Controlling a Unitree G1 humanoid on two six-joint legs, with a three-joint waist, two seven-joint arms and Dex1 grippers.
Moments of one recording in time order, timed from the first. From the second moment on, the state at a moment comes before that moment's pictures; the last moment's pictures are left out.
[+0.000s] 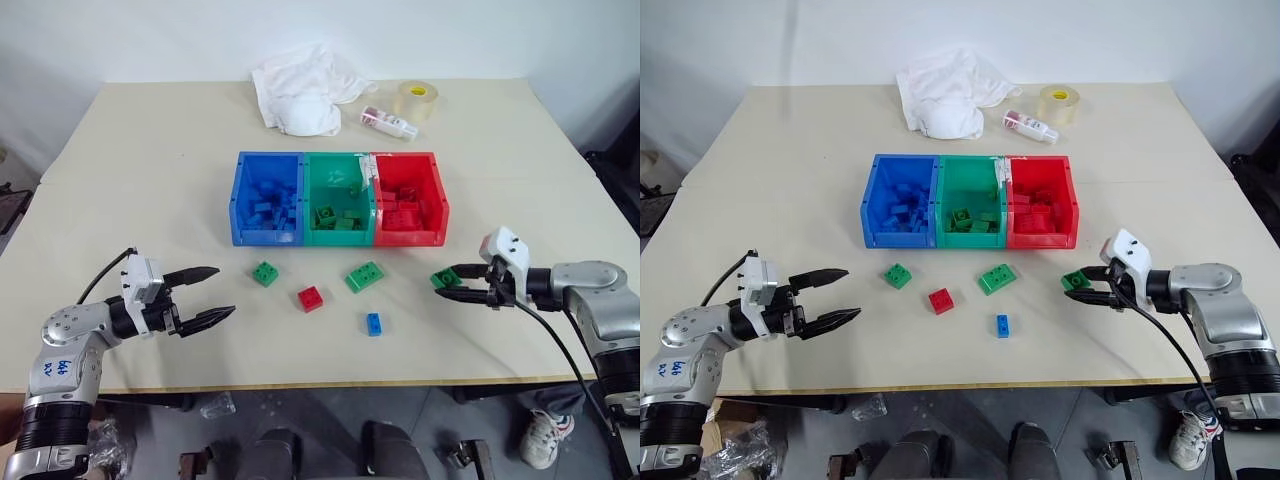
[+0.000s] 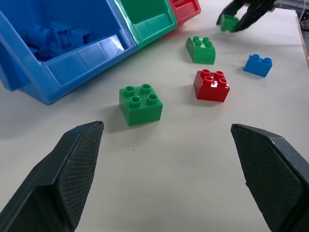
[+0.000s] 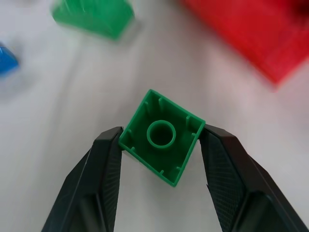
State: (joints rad) left arm -0.19 0.68 0.24 0.17 -0.49 0.09 -1.18; right arm -0.48 -0.84 -0.01 0.17 0.30 0.39 1.19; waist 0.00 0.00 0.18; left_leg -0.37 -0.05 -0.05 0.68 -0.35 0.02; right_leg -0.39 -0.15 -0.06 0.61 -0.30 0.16
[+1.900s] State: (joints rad) left arm -0.28 0.68 0.22 0.32 -0.48 0.01 -1.25; right arm -0.19 -0.95 -0.10 -0.33 0.48 0.55 1.26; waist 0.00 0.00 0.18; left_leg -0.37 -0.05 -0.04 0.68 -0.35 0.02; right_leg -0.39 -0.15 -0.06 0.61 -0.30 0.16
